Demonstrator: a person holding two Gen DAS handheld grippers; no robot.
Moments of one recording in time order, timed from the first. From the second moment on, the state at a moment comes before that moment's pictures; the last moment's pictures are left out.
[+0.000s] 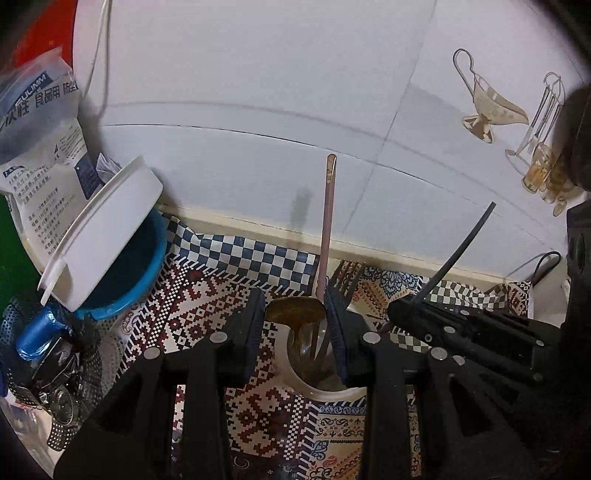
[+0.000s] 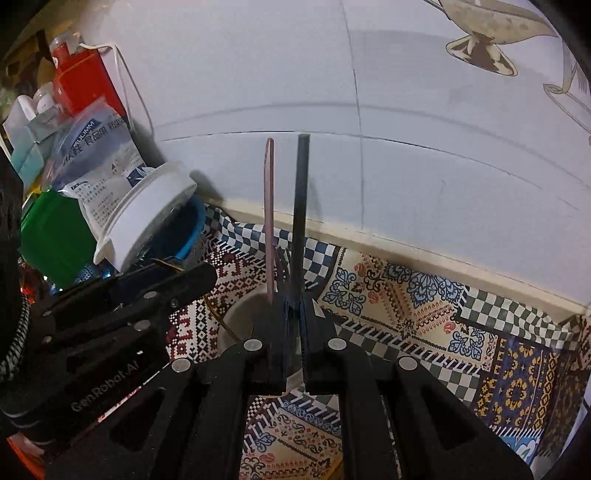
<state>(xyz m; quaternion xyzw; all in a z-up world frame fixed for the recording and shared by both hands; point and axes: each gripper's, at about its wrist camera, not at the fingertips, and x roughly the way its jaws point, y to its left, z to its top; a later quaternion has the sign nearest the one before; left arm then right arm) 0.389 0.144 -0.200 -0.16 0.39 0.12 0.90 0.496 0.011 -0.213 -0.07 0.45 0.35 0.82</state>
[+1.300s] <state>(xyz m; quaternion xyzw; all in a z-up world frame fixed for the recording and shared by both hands) 0.318 0.064 -0.183 -0.10 0.42 0.06 0.90 0.423 -0.105 -0.155 -0.03 0.40 0.28 0.87</state>
